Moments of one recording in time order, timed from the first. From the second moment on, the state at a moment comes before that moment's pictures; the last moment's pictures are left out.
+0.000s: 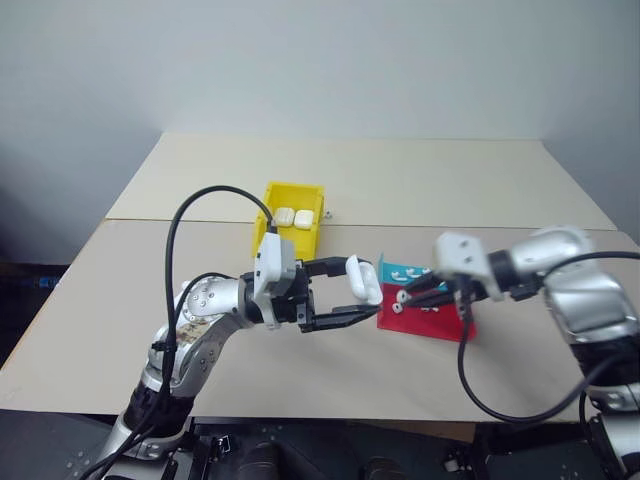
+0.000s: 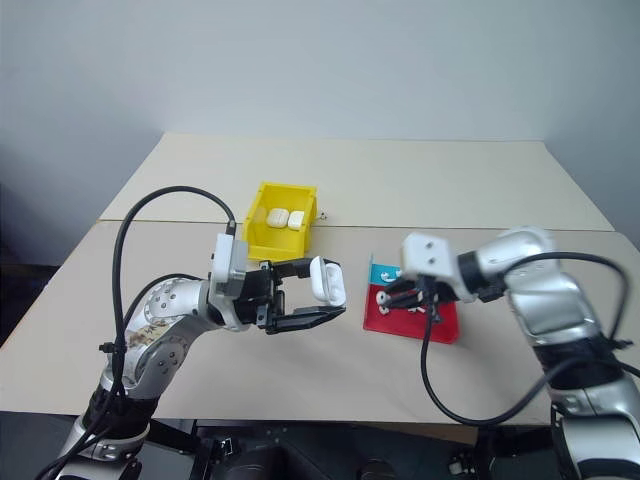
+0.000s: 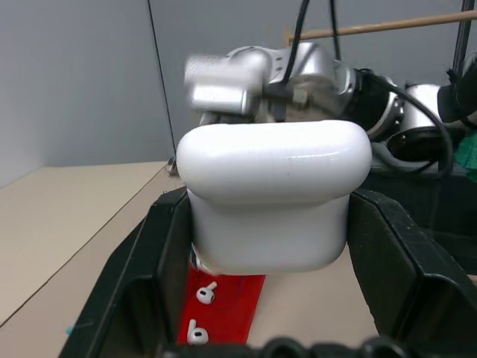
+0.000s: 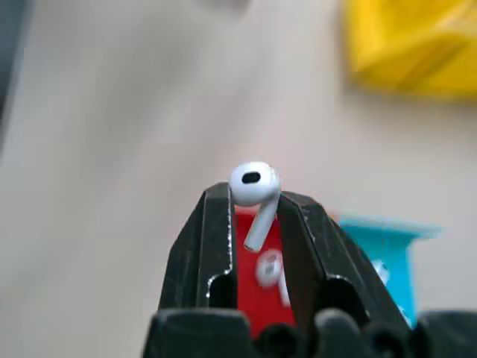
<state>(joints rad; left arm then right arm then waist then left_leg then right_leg) -0.48 0.41 -0.15 -0.34 -0.59 0.33 -1.01 -0.56 -0.80 -0.08 -0.21 0.33 0.54 1.37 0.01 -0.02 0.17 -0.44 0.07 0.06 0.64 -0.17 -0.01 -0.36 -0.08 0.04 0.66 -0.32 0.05</state>
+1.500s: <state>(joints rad) -0.58 0.30 -0.17 -0.22 -0.57 0.33 -1.08 -0.34 -0.67 -0.24 -0.53 0.96 0.68 0.85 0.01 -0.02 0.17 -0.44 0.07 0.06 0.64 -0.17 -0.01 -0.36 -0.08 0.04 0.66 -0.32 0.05</state>
